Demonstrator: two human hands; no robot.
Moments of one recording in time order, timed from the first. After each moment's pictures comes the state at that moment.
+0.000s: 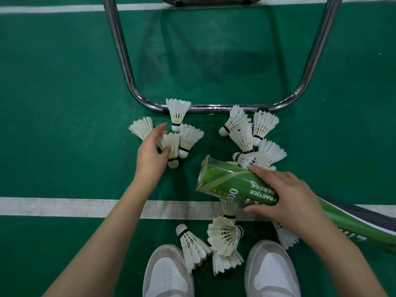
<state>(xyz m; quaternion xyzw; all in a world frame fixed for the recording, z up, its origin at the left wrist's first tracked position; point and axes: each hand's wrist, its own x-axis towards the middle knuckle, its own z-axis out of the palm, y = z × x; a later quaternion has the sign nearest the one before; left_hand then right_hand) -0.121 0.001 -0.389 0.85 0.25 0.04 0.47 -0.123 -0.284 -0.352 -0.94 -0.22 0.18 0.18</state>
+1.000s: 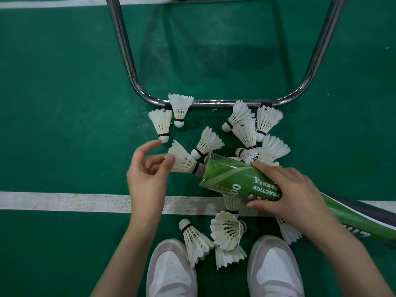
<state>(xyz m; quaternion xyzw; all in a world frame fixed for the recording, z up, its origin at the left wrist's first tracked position) -0.183 -0.039 -0.339 0.66 0.32 0.16 0.66 -0.125 -0.279 -0.348 -0.94 -0.21 0.20 0.15</state>
